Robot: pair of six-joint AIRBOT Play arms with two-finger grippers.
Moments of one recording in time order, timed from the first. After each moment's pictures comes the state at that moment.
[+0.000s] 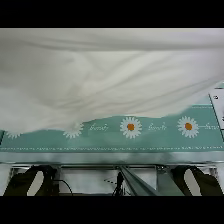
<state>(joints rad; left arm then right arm) 0.18 -0.57 1.86 1.24 -1.29 -1.47 -0.35 -0.64 1.78 -1.22 1.34 1.47</state>
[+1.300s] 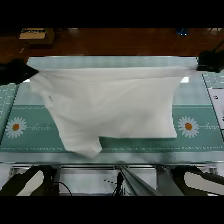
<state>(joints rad) 0.19 -0.98 1.15 1.00 -1.11 -1.45 -0.15 -1.37 1.63 -1.45 1.42 1.57</state>
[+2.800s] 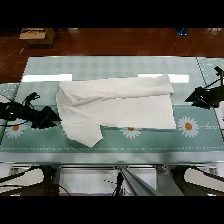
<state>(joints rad) 0.38 -1.37 0.76 0.95 -1.33 -1.28 -0.47 -1.34 1.12 -1.12 1.34 1.32</state>
